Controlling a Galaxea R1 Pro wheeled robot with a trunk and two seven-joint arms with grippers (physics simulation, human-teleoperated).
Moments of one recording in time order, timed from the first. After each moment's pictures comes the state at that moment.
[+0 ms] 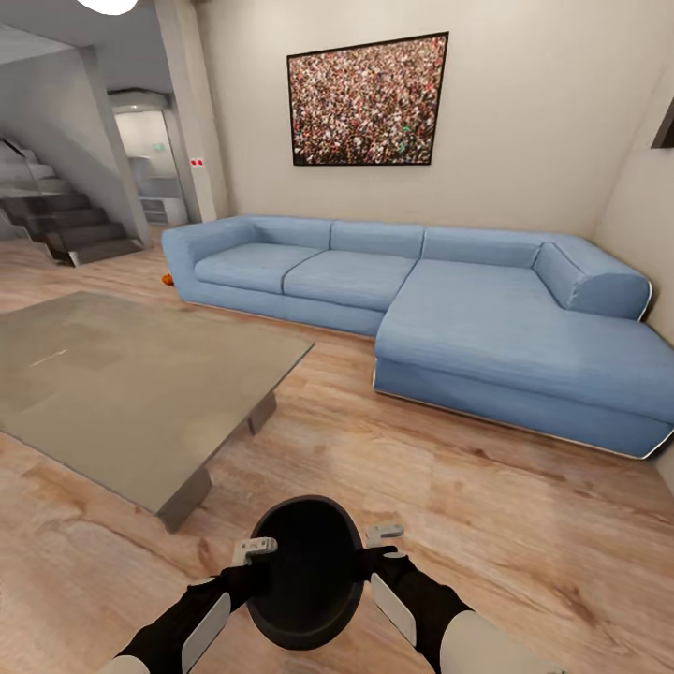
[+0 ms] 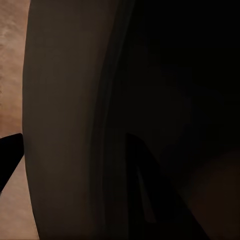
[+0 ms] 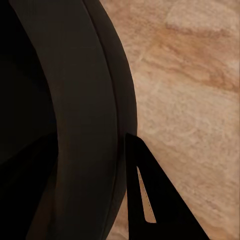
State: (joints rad) left arm -0.50 0.04 -0.41 -0.53 0.56 0.21 0.00; right arm -0.64 0.17 0.62 -0.40 -0.56 0.24 -0.23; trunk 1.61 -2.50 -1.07
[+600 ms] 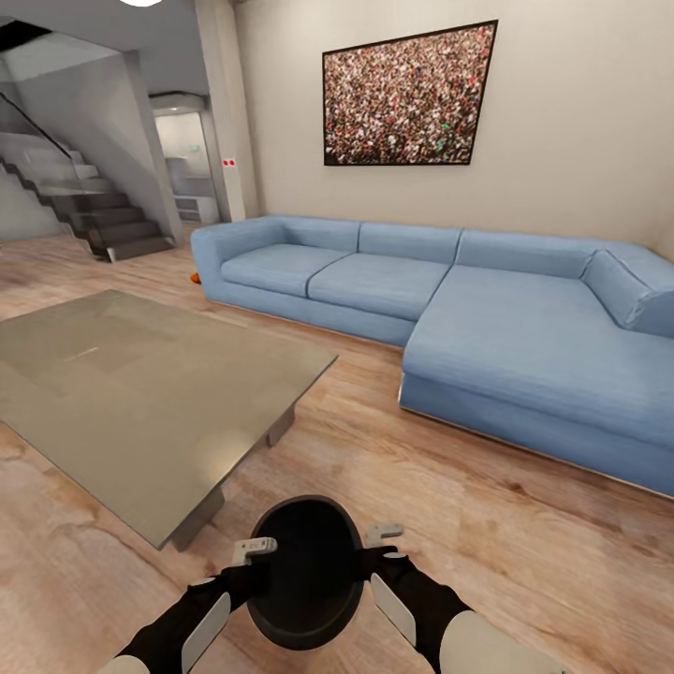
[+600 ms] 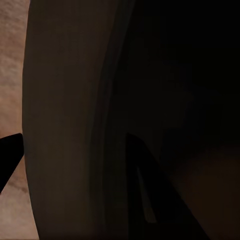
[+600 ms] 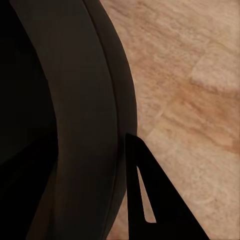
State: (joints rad) left arm -0.50 0.04 -0.41 -0.53 0.56 0.21 0.00; right arm -0.64 0.17 0.62 -0.40 -0.56 0.24 -0.23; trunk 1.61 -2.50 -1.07
